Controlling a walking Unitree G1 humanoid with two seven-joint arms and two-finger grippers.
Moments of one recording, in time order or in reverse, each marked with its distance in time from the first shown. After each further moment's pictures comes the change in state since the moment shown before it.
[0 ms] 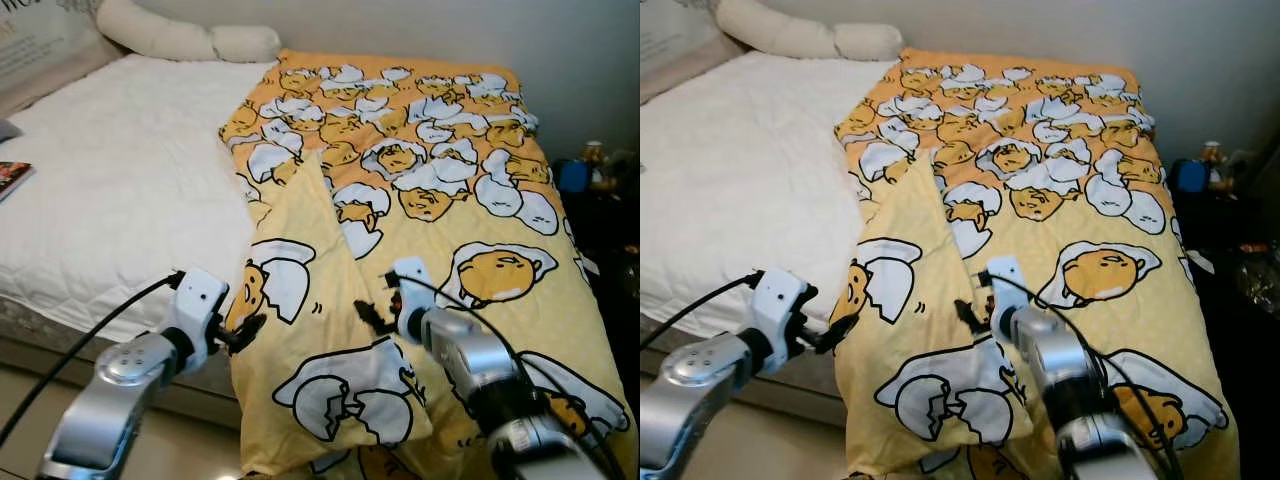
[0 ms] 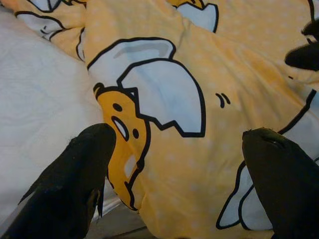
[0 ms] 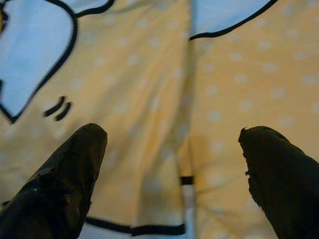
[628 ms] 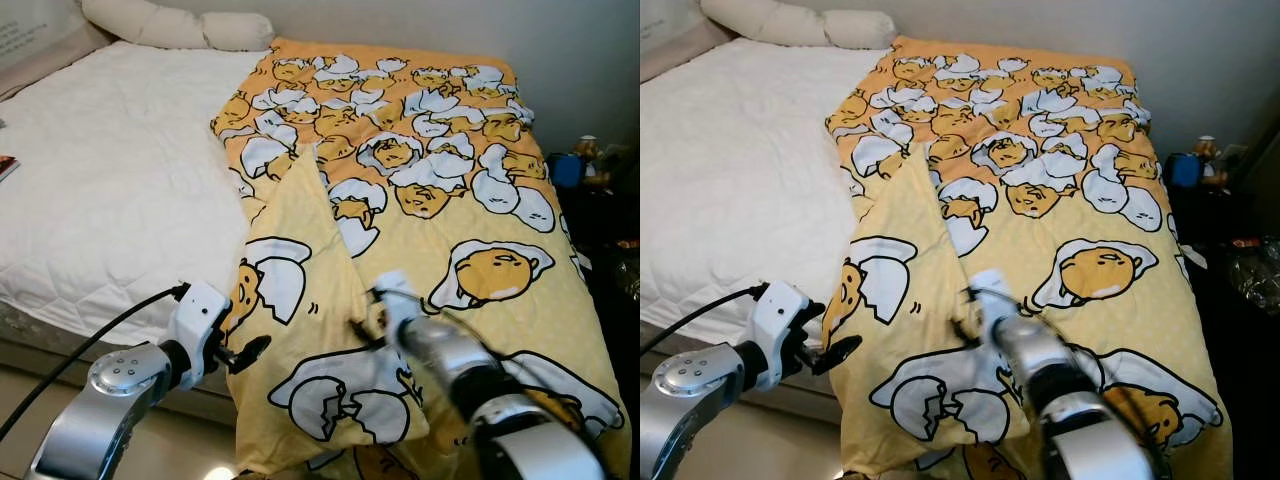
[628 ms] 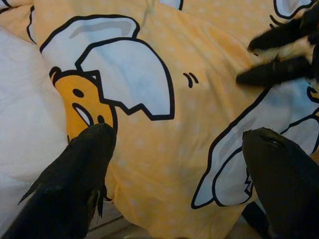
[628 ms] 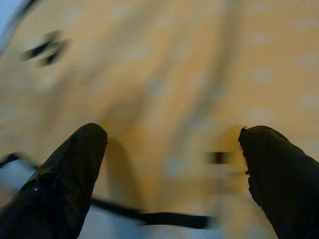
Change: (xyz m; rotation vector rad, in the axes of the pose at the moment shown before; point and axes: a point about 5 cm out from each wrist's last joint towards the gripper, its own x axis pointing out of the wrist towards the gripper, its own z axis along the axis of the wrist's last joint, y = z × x) left arm -0.008 -0.009 -0.008 0.012 0.051 -0.113; right arm 0.020 0.026 -0.028 -0.056 0.138 0.096
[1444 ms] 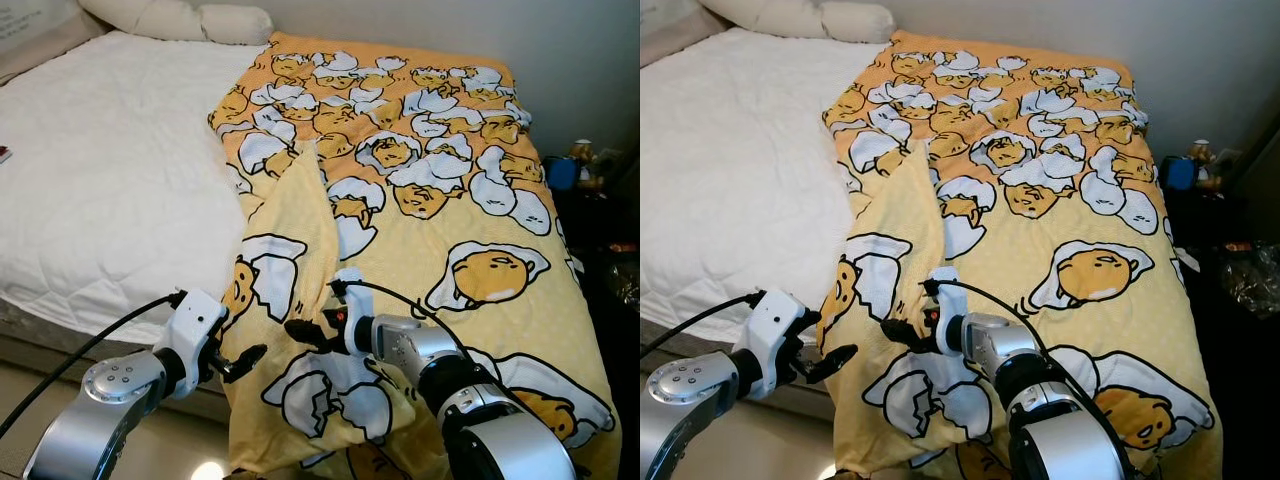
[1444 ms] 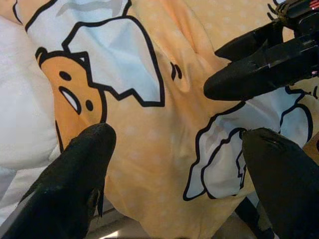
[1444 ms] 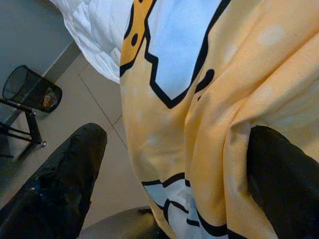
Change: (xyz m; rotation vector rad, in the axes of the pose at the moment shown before) left arm -0.004 -0.001 -0.008 -0.007 0.028 -0.008; right arm 0.005 0.048 0.026 0.188 -0.057 0.396
